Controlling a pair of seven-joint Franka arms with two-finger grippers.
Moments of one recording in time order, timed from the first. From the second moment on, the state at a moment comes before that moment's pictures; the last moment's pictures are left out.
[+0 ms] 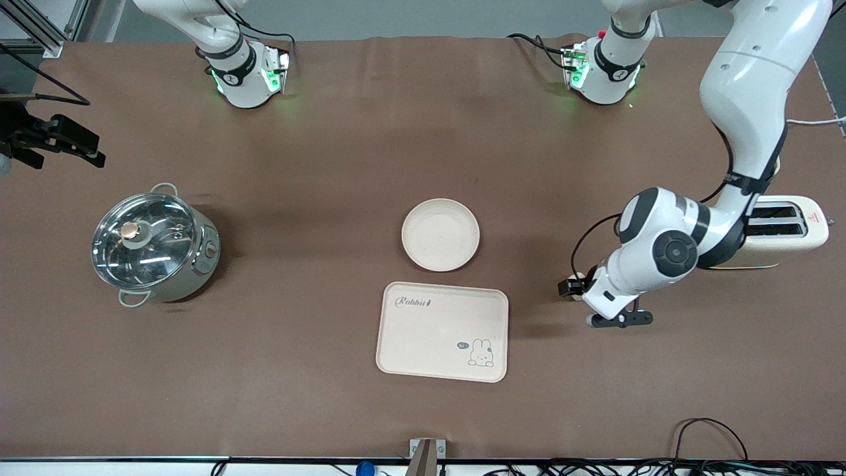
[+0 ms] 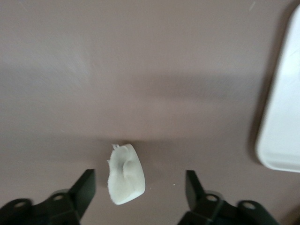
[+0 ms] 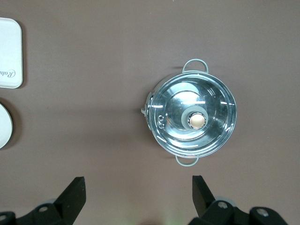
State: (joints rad) left arm 0.21 0.63 -0.54 -1.67 0.28 2.22 -0.46; right arm 0.06 0.00 -0.06 -1.48 0.00 1.44 -0.01
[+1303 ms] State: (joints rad) left arm -0.03 0.00 -0.07 -1.53 0.04 1.59 -0.11; right arm 0.01 0.00 -0.08 -1.48 0.00 1.43 -0.01
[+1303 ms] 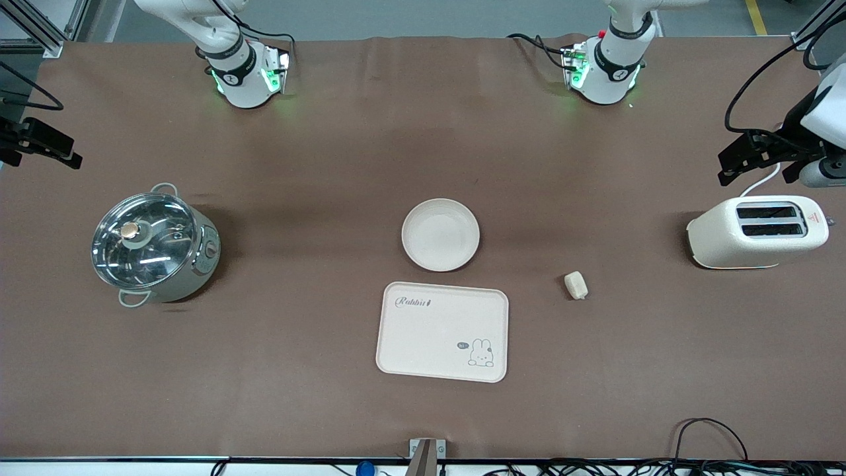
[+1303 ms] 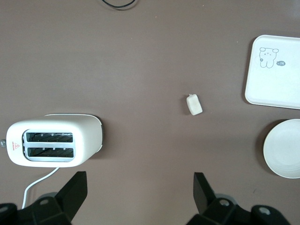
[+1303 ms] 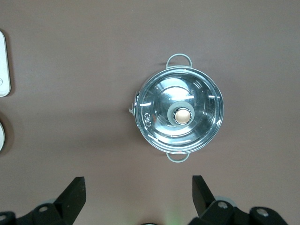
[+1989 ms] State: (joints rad) left arm -0.03 0.00 -0.07 -1.53 0.00 1.60 -0.12; right arm 0.01 0.00 -0.07 -1.48 0.00 1.42 -0.01
